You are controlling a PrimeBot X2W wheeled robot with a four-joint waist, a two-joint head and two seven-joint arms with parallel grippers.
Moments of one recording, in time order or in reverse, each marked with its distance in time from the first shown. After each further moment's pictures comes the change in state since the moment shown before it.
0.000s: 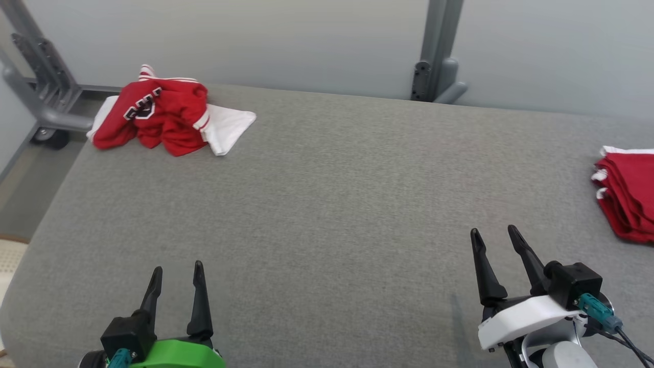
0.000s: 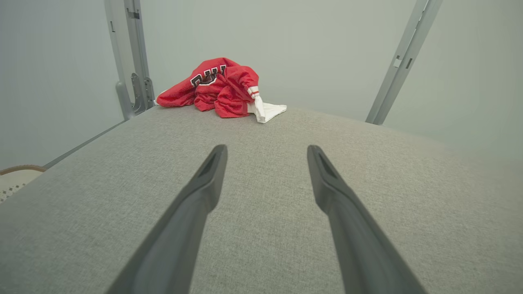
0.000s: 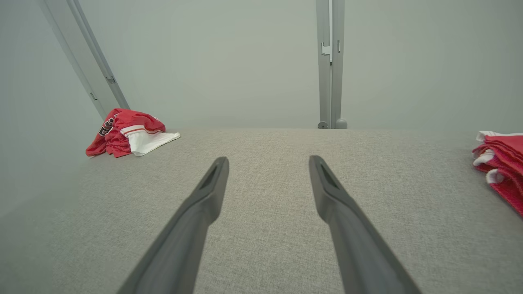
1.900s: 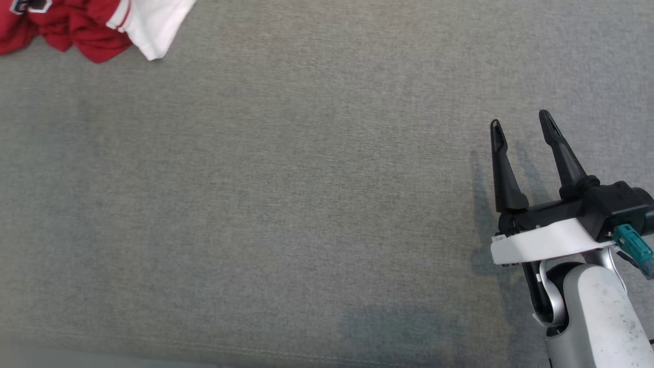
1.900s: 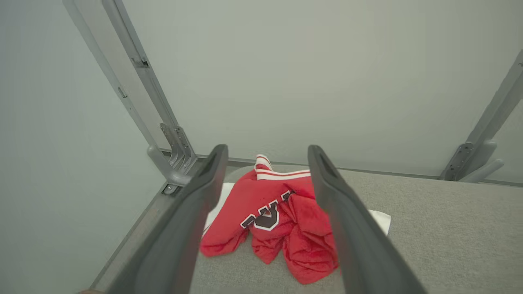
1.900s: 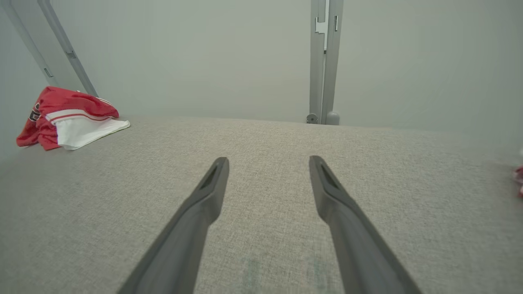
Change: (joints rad) left arm -0.997 0.398 0.097 0.302 -0.138 -0.113 0.441; right arm -0.192 0.000 -0.035 -0.246 -0.161 0.000 0.064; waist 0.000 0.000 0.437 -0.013
